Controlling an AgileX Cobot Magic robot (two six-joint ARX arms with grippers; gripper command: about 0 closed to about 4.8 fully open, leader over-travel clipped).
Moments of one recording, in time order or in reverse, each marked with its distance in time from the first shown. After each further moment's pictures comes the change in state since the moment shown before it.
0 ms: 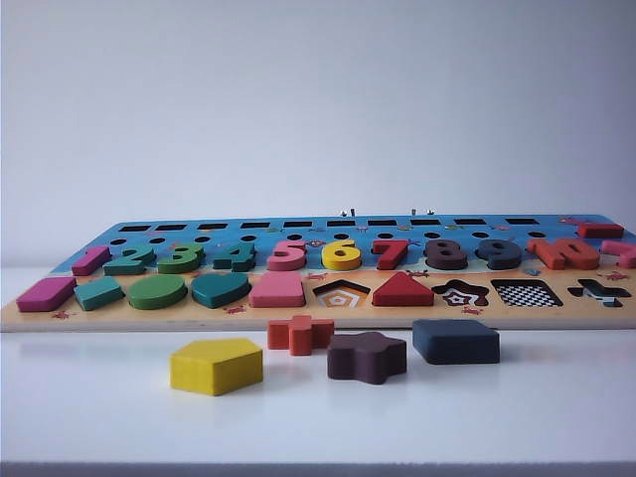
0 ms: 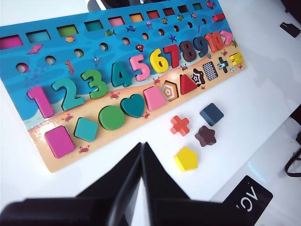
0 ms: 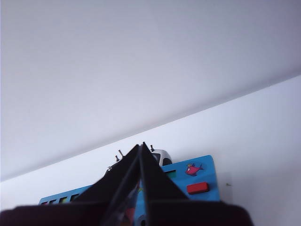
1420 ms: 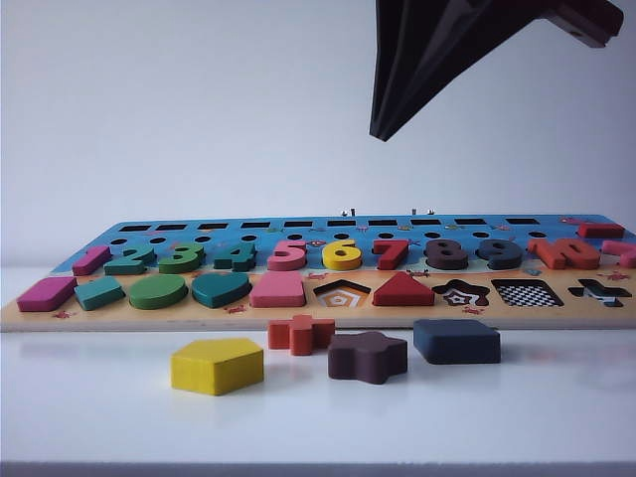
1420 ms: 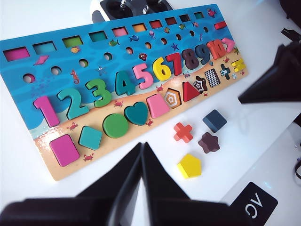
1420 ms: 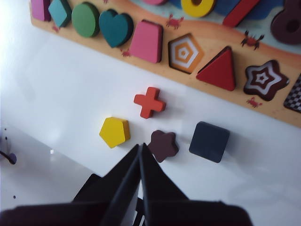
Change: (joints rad) left arm 0.006 -0.001 -0.003 0.033 -0.001 0.004; right arm 0.965 1.285 0.680 -0.513 0.179 0.217
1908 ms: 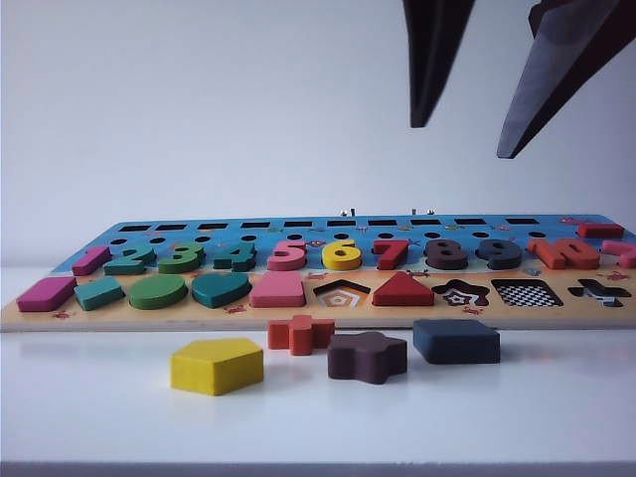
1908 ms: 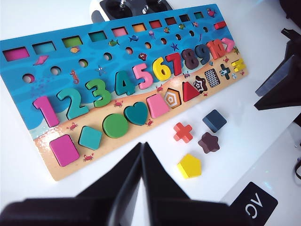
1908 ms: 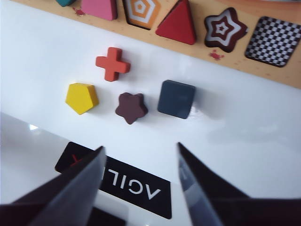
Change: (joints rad) left arm 0.000 0.000 0.000 0.000 0.000 0.000; right arm -0.051 0.025 0.059 -0.217 -0.061 -0.005
